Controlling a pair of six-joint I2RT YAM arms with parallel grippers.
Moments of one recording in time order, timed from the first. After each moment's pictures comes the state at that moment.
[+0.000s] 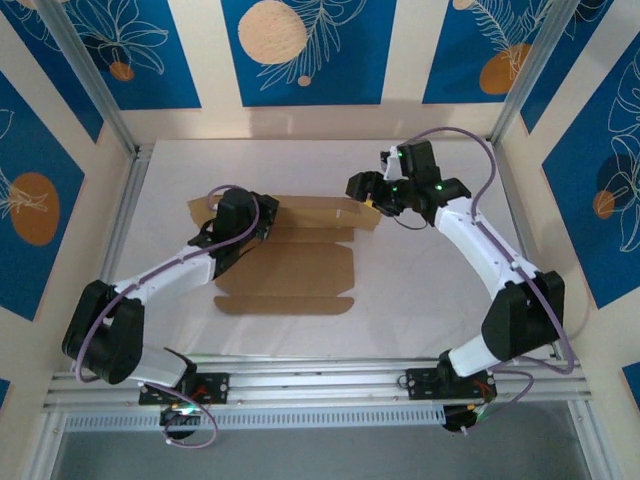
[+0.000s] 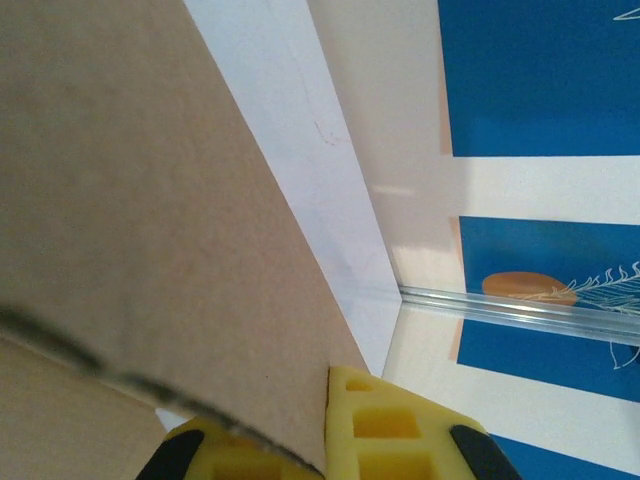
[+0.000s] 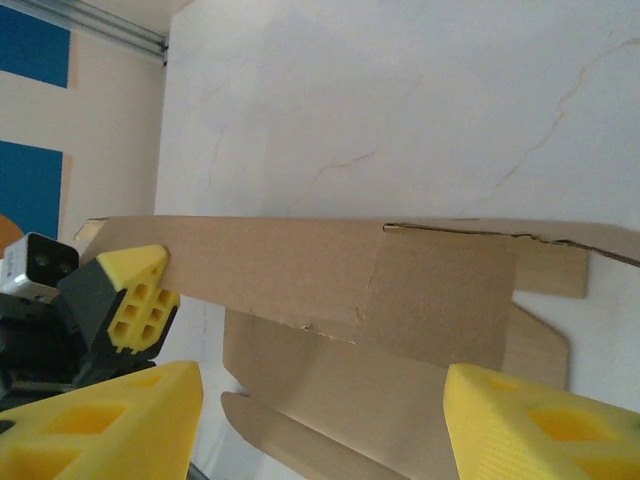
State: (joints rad) left arm -0.51 1.42 0.85 0.16 -0.03 -1.47; right arm 0.34 1.50 1.32 -0.58 -0.46 0.68
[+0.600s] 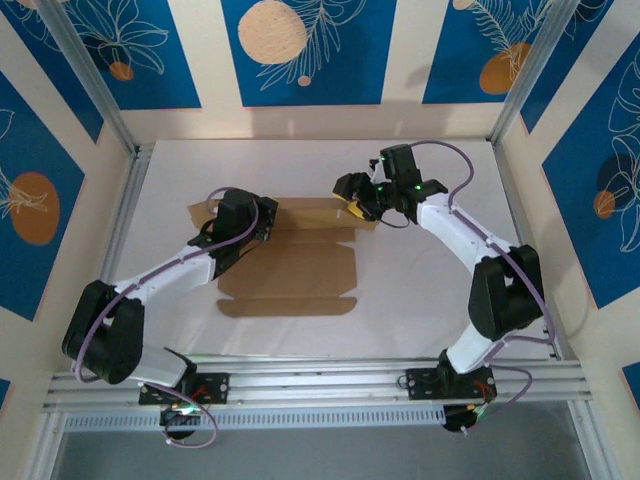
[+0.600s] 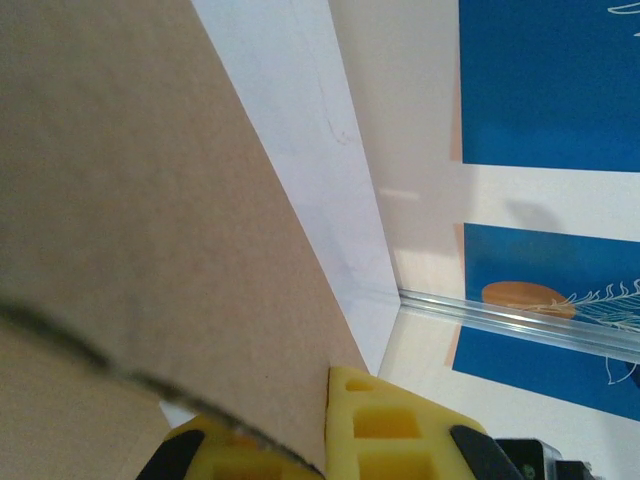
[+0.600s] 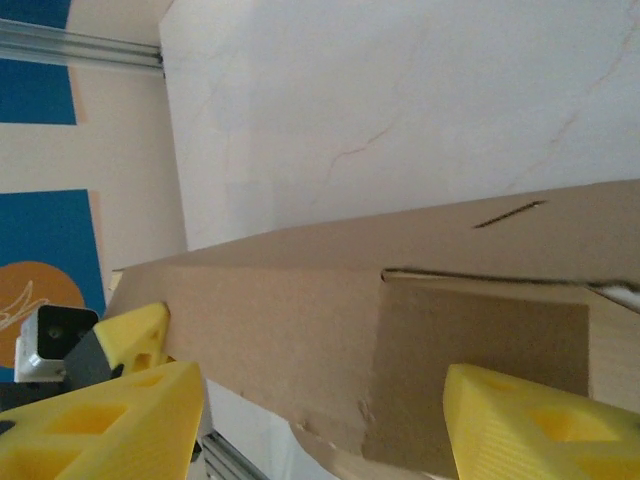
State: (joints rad) left arm -0.51 1.42 0.85 0.14 -0.03 -1.52; right arm 0.36 1.64 1.30 -0.41 -0.52 0.92
